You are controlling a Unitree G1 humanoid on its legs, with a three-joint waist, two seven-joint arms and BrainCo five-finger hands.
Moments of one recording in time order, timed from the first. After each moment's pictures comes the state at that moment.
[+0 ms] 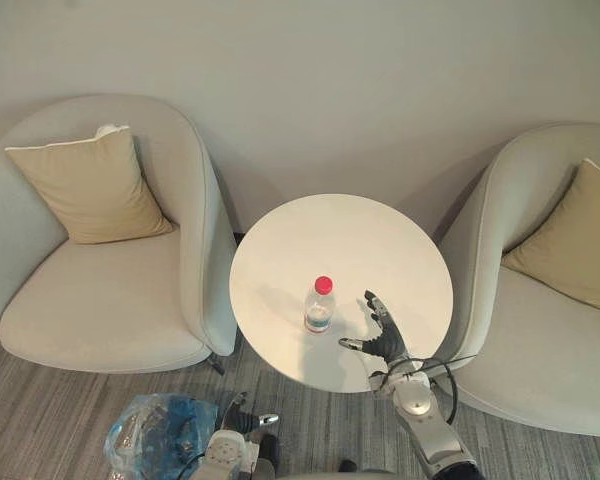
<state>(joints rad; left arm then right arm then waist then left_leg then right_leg) 0.02 0.06 -0.20 0.98 0.04 -0.08 0.19 0.02 -0.12 0.25 0.33 -0.16 -0.17 -0.20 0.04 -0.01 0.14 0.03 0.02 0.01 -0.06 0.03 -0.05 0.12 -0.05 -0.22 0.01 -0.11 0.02</state>
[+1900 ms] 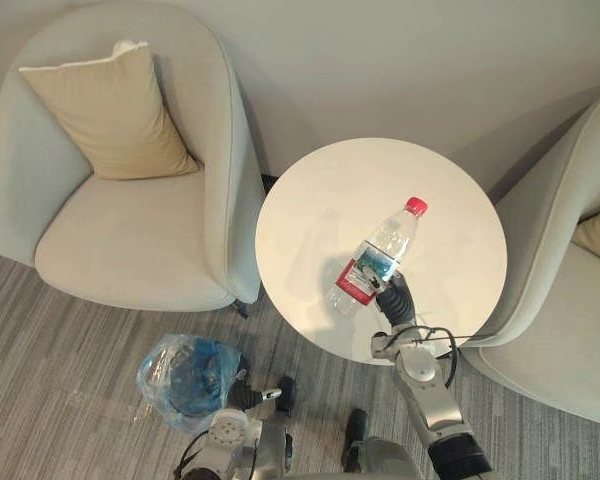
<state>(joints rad) 0.00 0.07 -0.18 0.93 0.04 -0.10 0.19 0.03 -0.09 0.18 0.07 -0.04 -0.17 -0.20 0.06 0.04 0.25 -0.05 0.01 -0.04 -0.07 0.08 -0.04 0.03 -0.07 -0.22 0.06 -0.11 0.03</state>
